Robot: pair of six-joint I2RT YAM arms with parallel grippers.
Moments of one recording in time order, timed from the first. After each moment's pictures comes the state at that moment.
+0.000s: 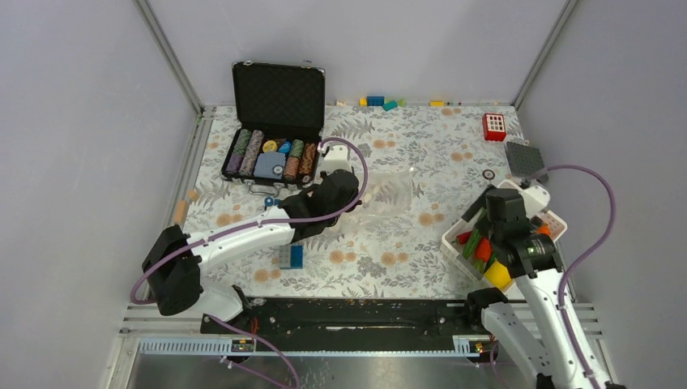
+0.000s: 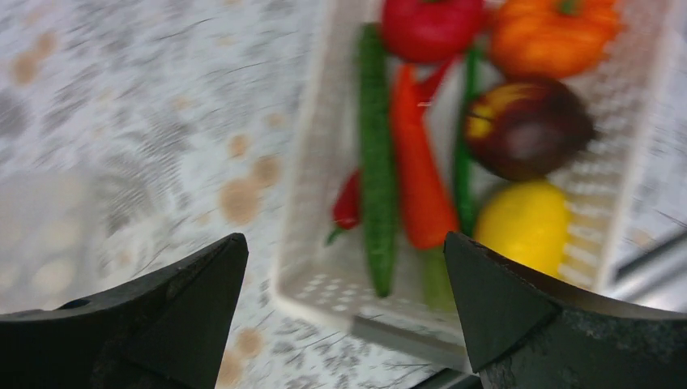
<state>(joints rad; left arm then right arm) -0.96 1.43 1.05 -0.14 -0.58 -0.63 0.27 0.69 0.84 -0.93 0.46 0.74</state>
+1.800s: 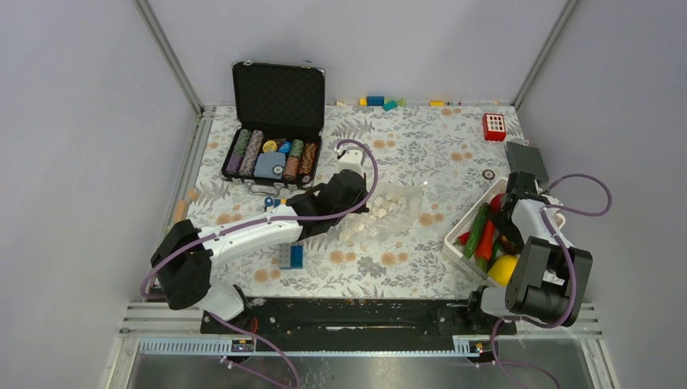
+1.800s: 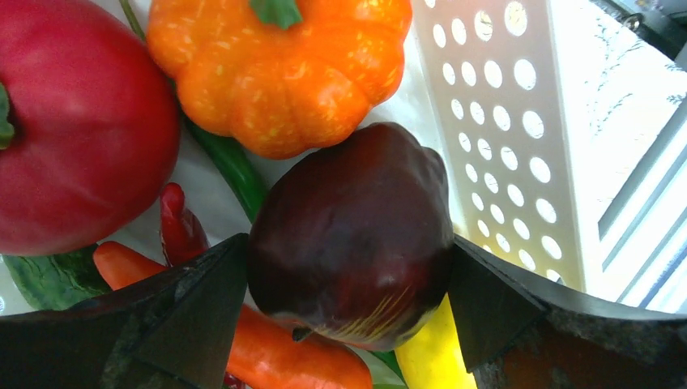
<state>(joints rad) -0.96 1.49 1.07 -0.13 -0.38 -0.58 -0.31 1.35 0.75 -0.68 0.50 0.71</state>
